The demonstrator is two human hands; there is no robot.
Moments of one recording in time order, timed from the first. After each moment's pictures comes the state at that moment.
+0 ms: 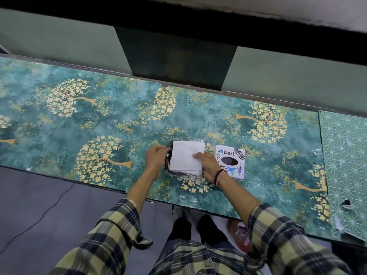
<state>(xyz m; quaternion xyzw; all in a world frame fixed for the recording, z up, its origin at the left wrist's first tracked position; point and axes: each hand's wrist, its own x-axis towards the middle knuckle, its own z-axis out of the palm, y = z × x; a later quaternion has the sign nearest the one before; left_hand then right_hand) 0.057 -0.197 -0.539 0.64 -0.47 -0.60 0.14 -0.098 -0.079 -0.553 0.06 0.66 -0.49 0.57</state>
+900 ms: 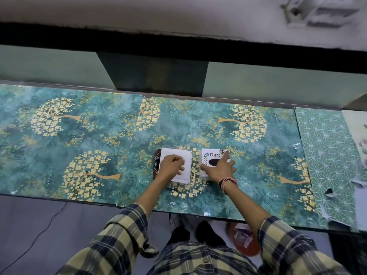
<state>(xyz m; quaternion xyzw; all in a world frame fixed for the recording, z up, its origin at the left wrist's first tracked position) -0.002 -0.145 -0.528 0.50 -0.59 -0.63 0.02 -0.141 -0.008 -0.520 -0.09 0.90 -0.19 0.37</state>
